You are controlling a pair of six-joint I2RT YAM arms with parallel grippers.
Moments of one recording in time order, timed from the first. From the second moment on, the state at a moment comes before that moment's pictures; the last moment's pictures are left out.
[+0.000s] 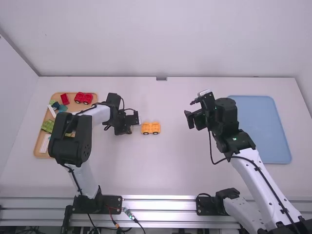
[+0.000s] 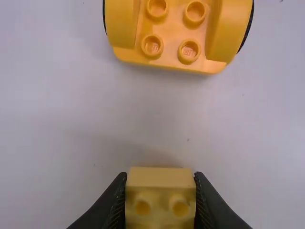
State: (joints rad) left arm -0.07 1.92 1.10 -0.56 0.34 1.25; right arm 0.27 1.08 0.82 -0.30 -0.15 -0.16
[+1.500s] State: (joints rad) left arm -0.05 1.74 1.20 -0.73 0.37 1.21; right arm 0.23 1.08 0.76 -0.26 -0.29 -0.38
